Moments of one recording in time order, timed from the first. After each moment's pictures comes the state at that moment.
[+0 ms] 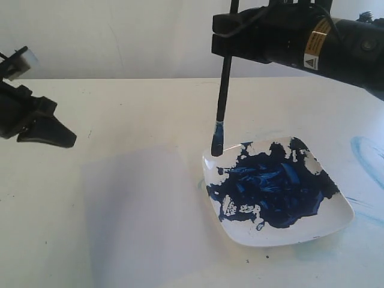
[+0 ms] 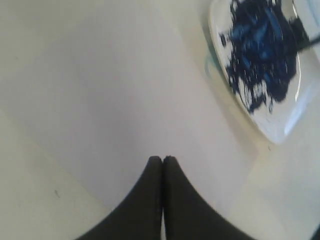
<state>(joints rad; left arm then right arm) -0.01 1.58 -1.07 -0.87 1.02 0.78 0.49 1.45 -0.97 -0.90 -0.48 0.95</state>
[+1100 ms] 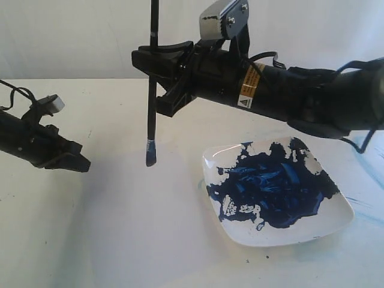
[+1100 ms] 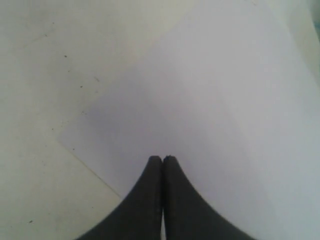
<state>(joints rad) -0.01 1.92 -1.08 -1.02 0.78 1.15 0.60 1.75 -1.03 -0.89 -1.01 0.66</state>
